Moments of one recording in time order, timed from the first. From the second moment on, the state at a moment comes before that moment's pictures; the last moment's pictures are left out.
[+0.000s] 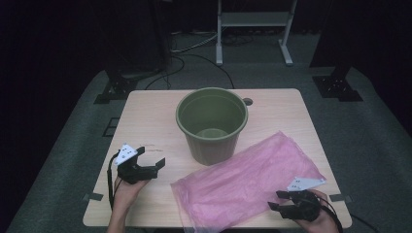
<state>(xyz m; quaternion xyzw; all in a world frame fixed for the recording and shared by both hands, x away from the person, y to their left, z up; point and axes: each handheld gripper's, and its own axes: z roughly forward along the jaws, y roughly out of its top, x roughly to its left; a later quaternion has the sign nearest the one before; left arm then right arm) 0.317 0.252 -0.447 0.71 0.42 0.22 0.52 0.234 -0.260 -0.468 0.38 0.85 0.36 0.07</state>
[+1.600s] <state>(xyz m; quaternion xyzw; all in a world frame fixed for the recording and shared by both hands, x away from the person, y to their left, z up) 0.320 0.264 -0.457 0.70 0.43 0.20 0.53 0.312 -0.164 -0.455 0.17 0.95 0.25 0.04</state>
